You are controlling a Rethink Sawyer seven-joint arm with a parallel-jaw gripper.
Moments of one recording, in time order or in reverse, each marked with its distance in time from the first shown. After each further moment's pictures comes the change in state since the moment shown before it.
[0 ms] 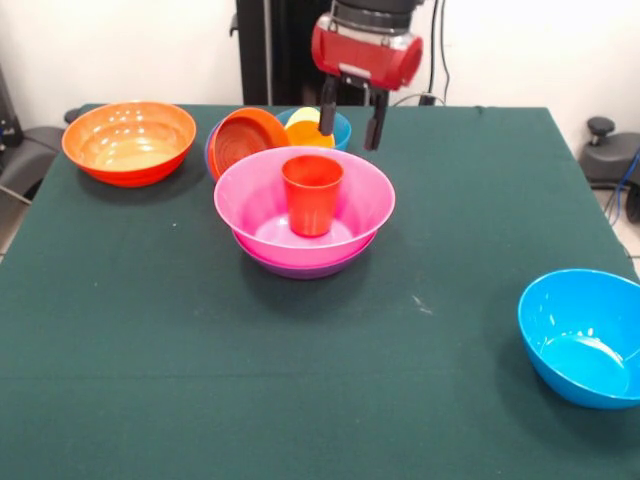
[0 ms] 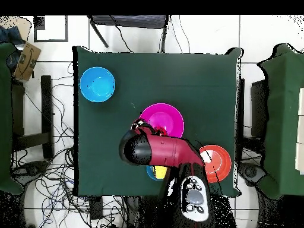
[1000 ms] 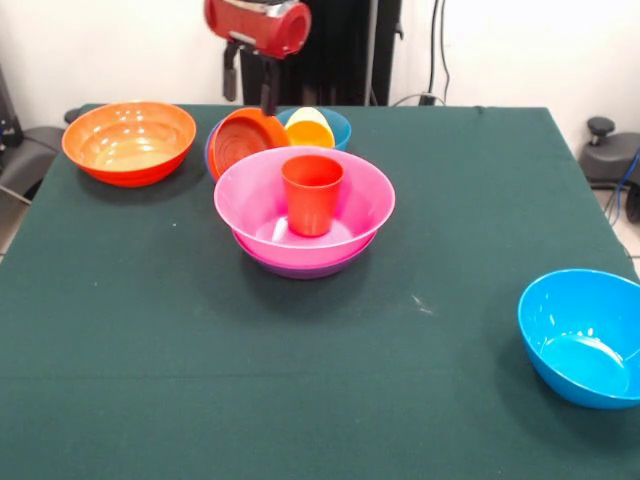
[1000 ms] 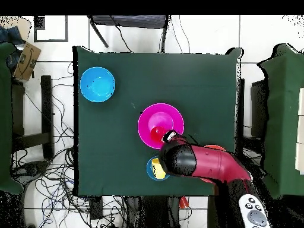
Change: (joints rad) arm -0.333 -0.081 0.157 0.076 -0.192 0.097 0.000
